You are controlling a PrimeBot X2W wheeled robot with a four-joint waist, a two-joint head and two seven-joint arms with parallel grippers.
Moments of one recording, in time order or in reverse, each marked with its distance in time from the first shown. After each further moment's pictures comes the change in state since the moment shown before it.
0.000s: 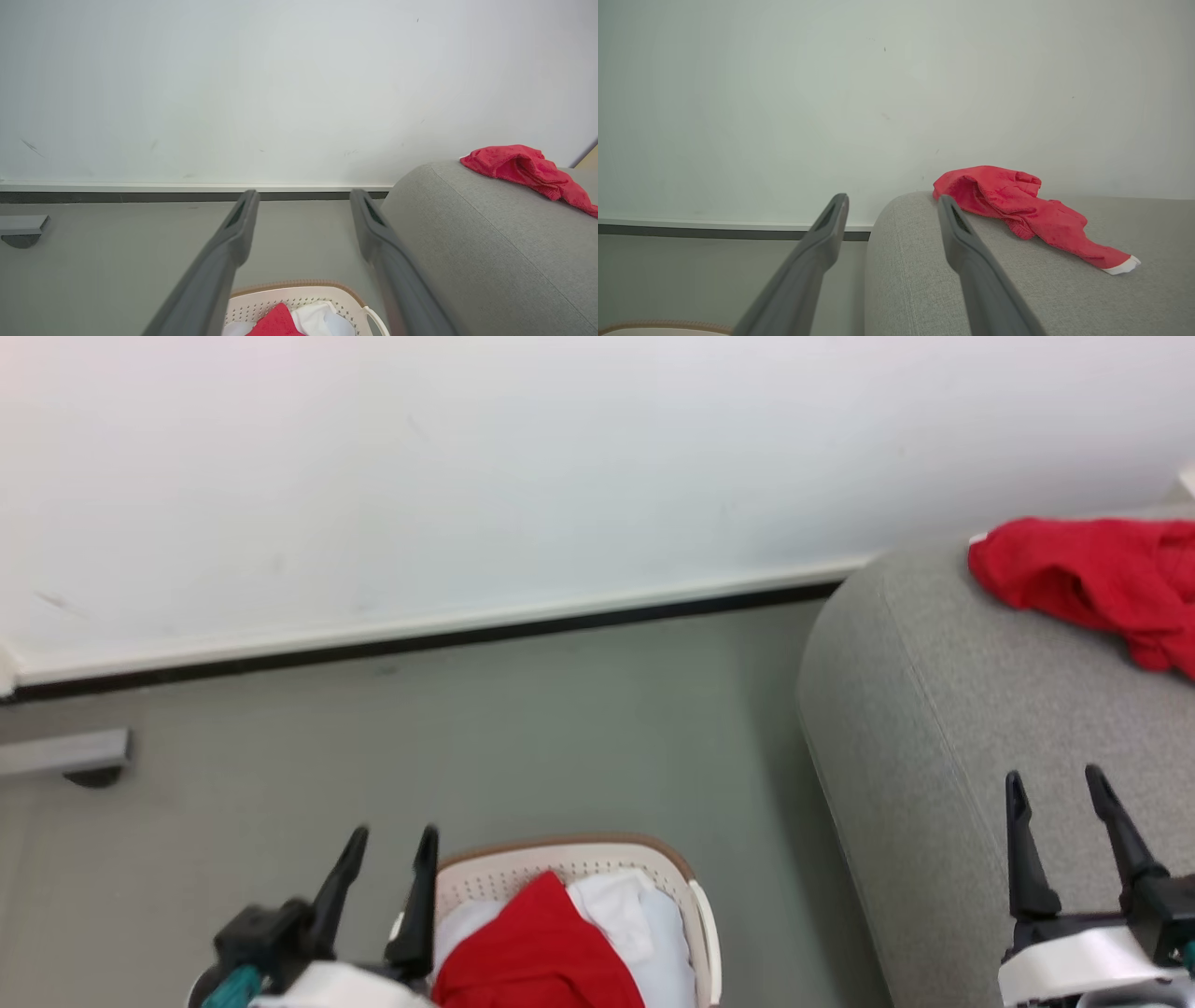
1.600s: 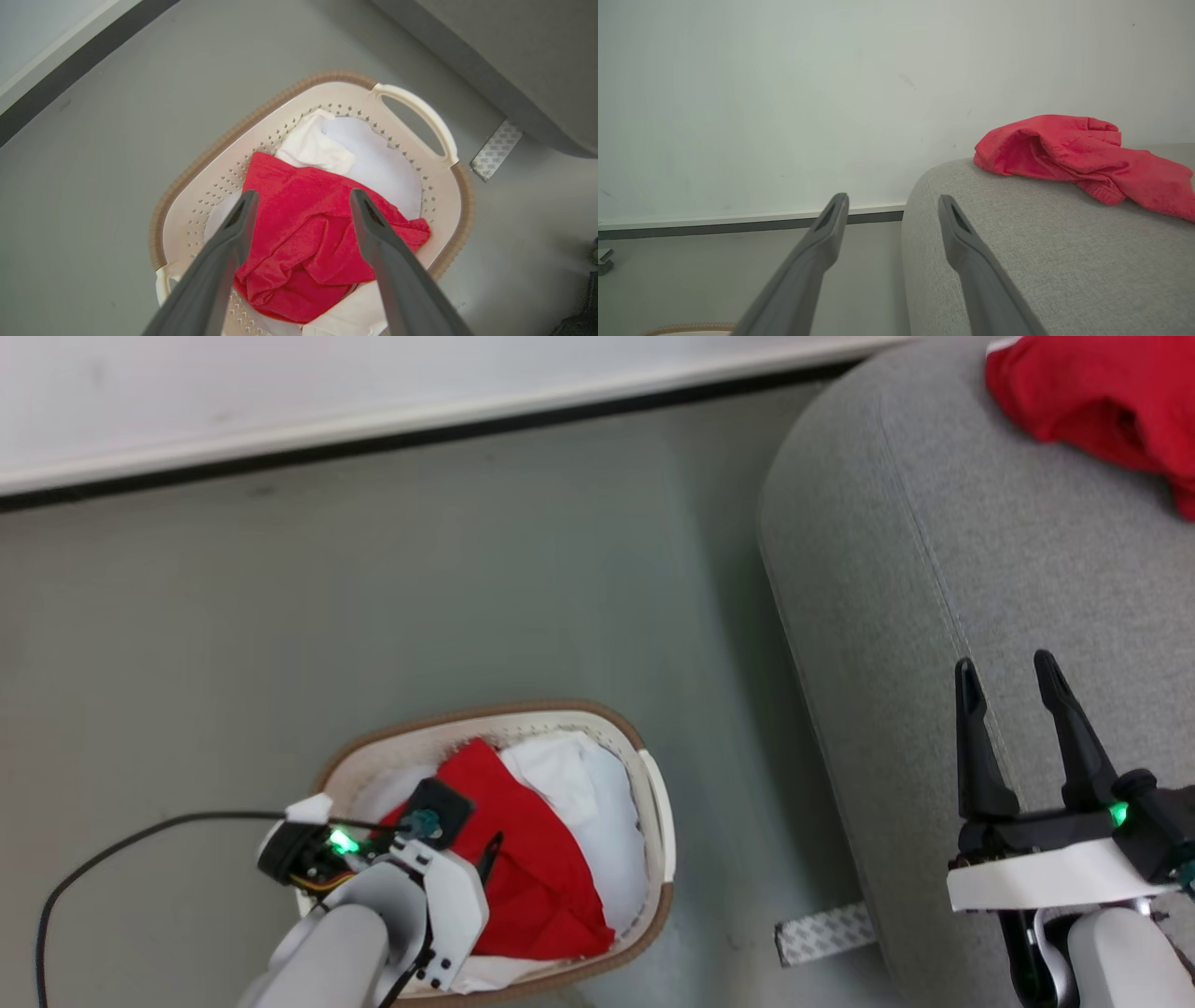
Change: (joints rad) left arm -0.368 -0.064 -0.071 0.497 0.481 -0.241 0.360; right arm -0.115 0.005 0.143 -0.090 0.209 0.000 0.000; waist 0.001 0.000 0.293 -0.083
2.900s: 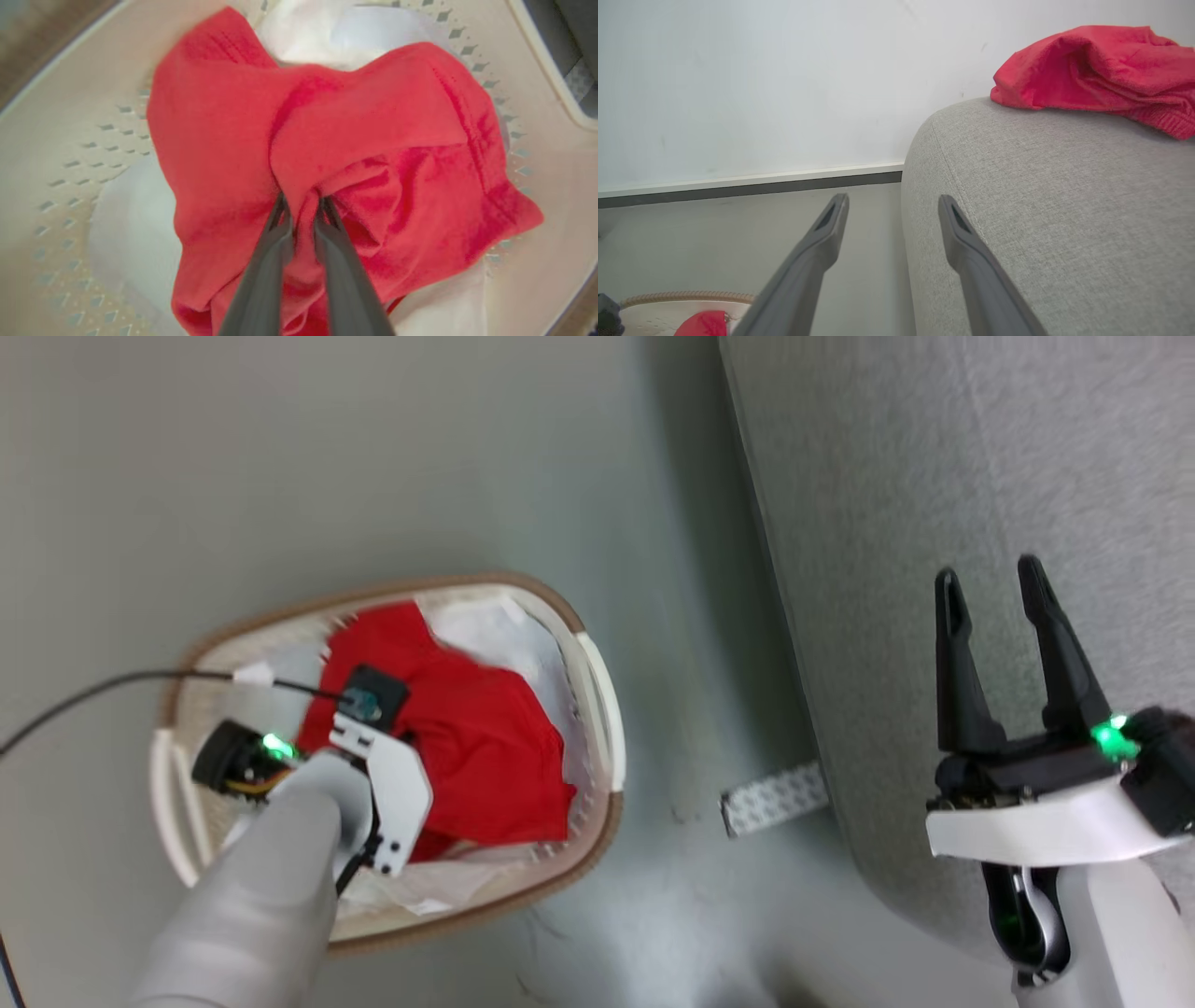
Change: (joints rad) left arm -0.404 -0.031 -0.079 0.573 -0.065 -0.001 -0.110; right arm -0.105 0.000 0.082 -0.099 0.085 0.000 0.000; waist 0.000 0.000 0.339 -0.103
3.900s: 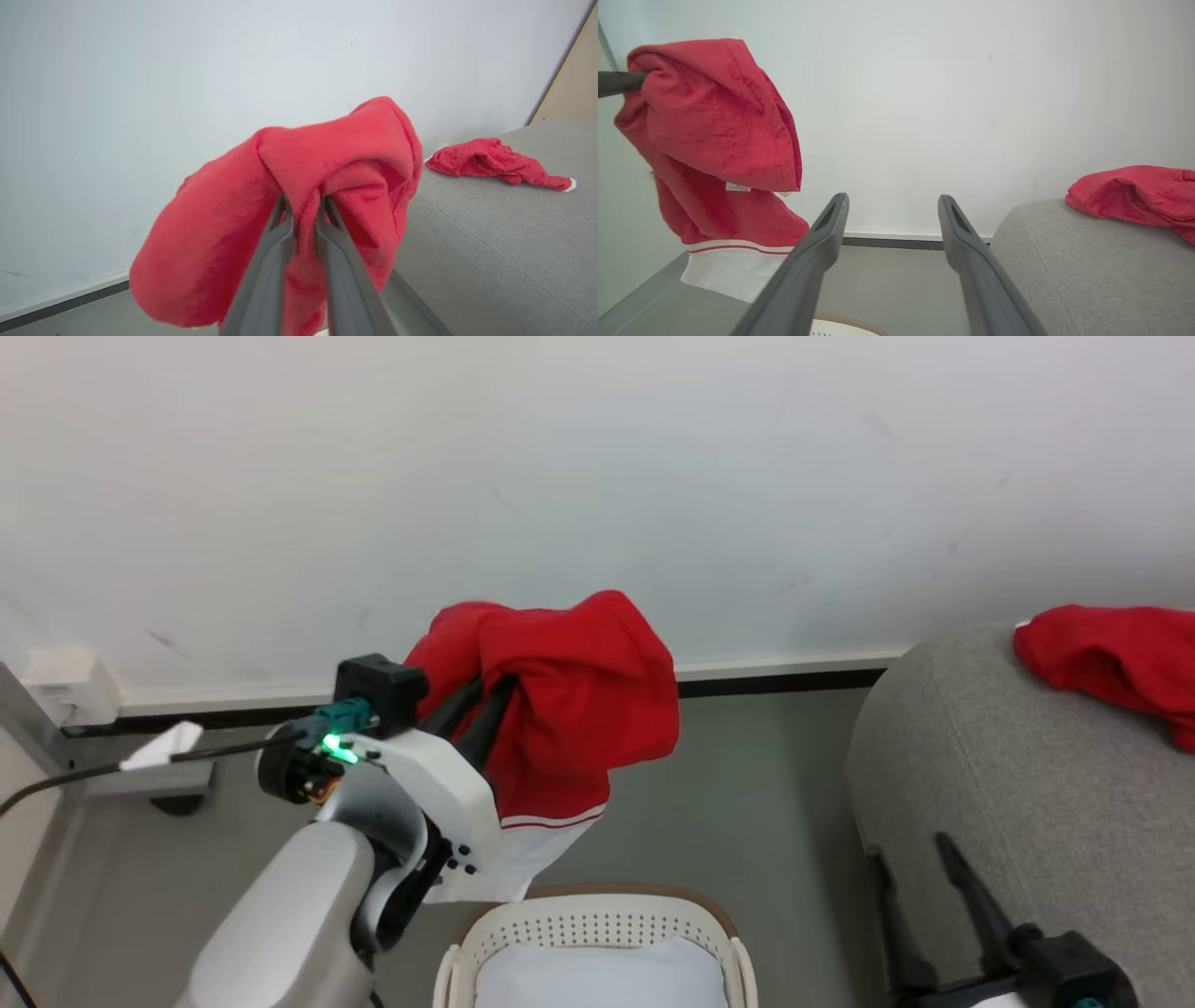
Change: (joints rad) left arm 0.341 0.092 0.033 -0.906 -0.380 0.088 0.119; right arm 0.330 0.000 0.031 0.151 -0.079 0.000 0.000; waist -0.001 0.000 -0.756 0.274
